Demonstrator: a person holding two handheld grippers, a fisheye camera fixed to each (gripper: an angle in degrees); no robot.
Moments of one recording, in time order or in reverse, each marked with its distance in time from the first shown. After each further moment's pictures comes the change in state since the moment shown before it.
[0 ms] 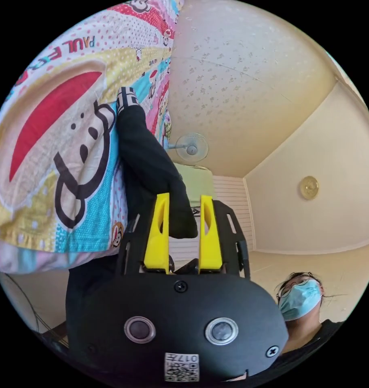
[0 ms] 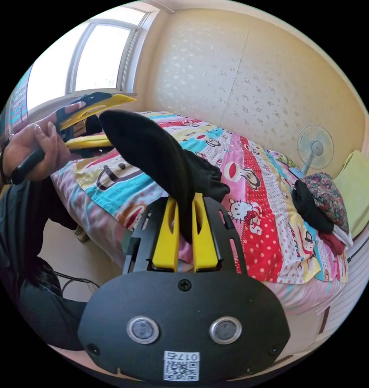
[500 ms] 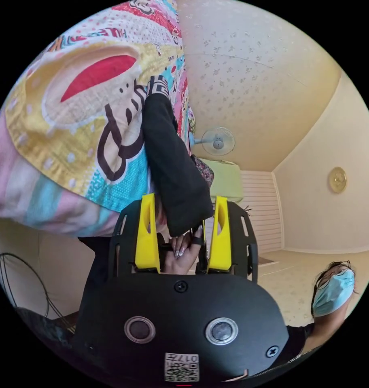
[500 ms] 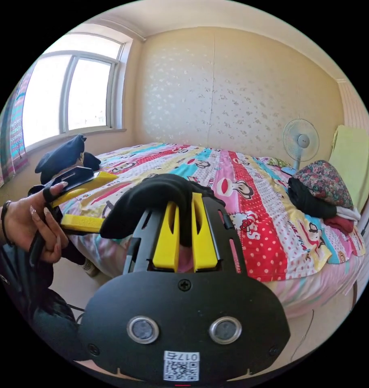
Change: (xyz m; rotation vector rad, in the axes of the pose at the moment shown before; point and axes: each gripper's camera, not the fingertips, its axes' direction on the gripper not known) left arm -0.053 0.056 -0.006 -0.052 -0.178 -0.017; right arm 0.029 0.004 -0.038 0.183 -0.025 0.168
